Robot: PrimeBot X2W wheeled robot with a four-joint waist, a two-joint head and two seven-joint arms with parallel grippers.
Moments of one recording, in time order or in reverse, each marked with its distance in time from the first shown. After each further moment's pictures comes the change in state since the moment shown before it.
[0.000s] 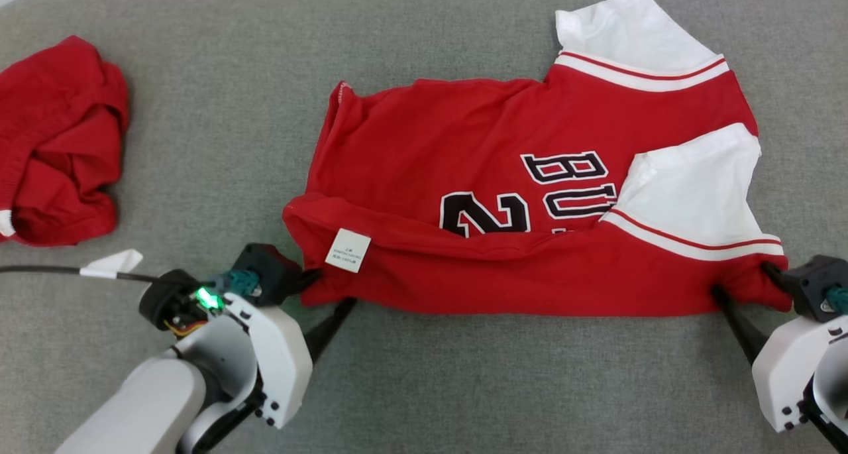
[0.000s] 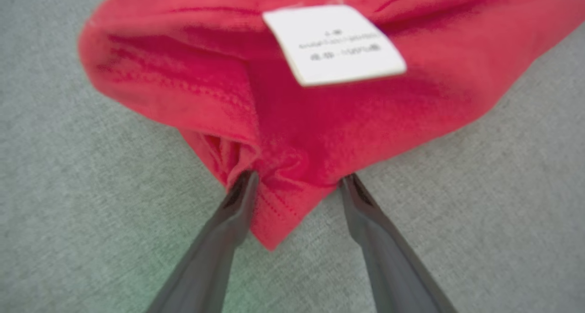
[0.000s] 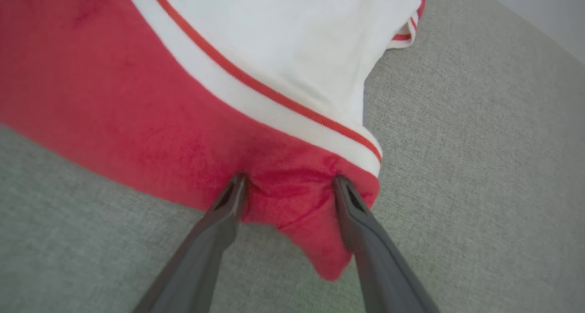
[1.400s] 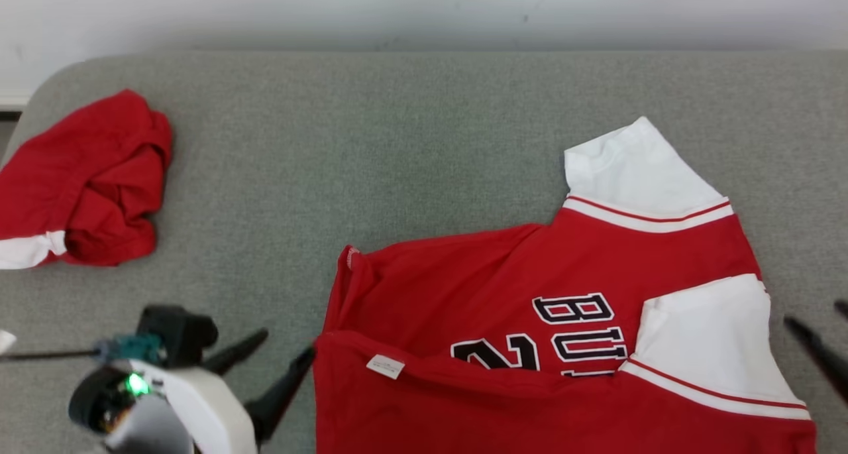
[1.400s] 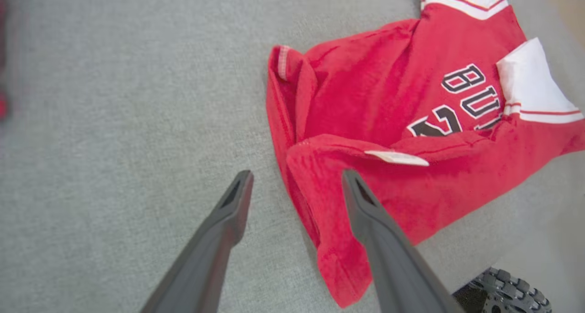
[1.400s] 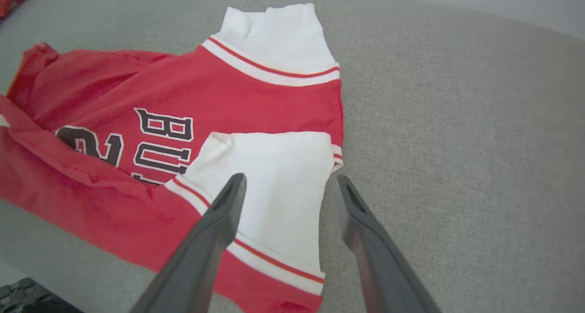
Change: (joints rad) left arm 0.355 0.150 0.175 -0.385 -0.248 0.191 0.016; right arm 0.296 -0.129 -0.289 -0.349 0.484 0.001 0.213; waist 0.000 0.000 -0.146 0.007
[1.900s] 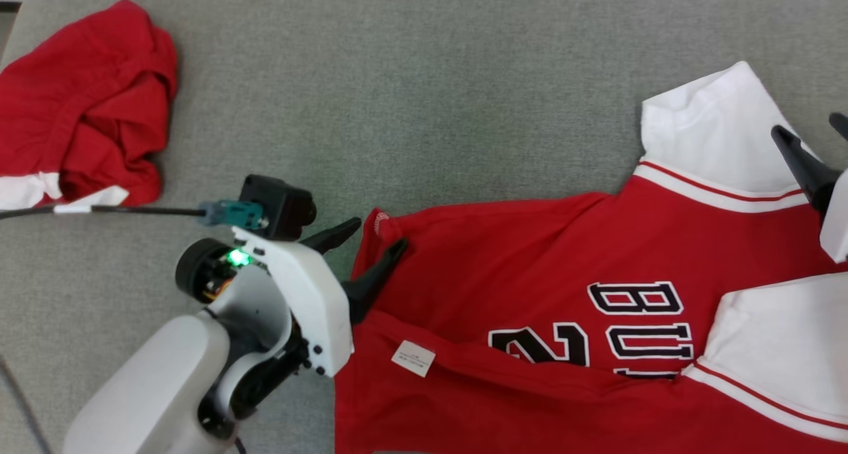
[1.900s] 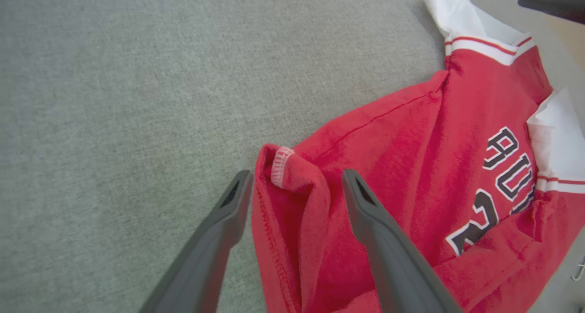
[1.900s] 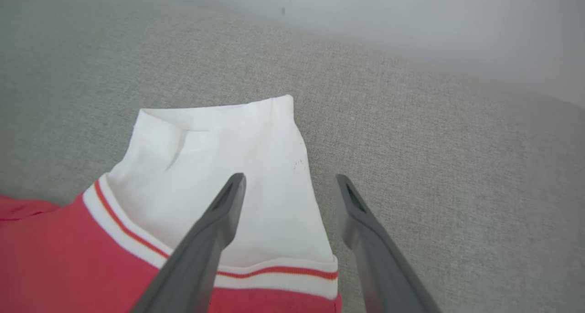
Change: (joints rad) left arm -0.439 -0.245 -0.124 0.253 0.027 -0.092 0.063; right arm -0.679 0.166 0.163 0.464 -0.254 0.000 0.016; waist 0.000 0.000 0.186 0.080
